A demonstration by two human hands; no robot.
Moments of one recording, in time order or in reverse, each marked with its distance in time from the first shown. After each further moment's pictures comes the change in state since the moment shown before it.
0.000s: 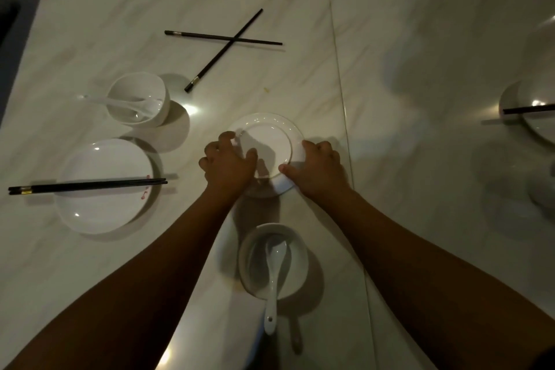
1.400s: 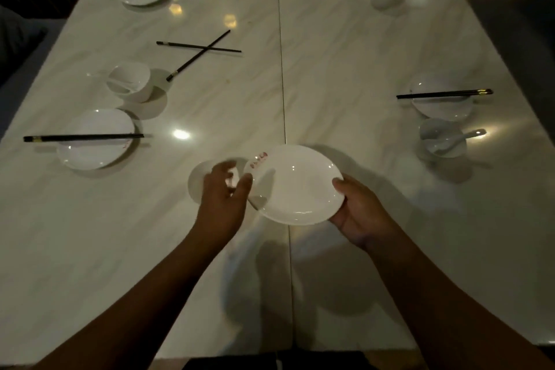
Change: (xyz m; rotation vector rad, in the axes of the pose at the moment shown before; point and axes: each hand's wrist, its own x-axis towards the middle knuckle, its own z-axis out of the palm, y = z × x) left_hand -0.277 0.010 0.002 -0.526 -0.105 0.168; right_hand -0.214 0.163 -0.100 1.593 -0.252 0.285
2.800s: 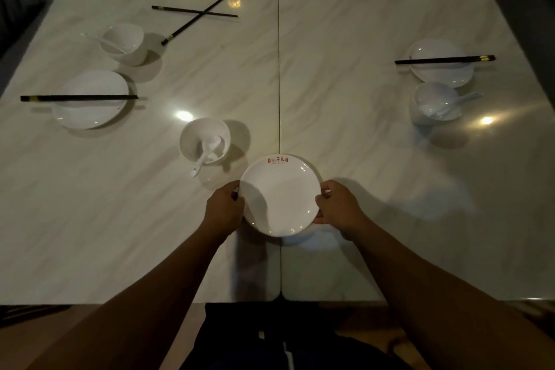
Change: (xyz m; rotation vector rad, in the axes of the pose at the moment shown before) left_hand -0.031 -0.093 0.038 0.271 -0.073 -0.192; right_hand -0.001 0.075 -0.062 -0.909 0.220 -0.055
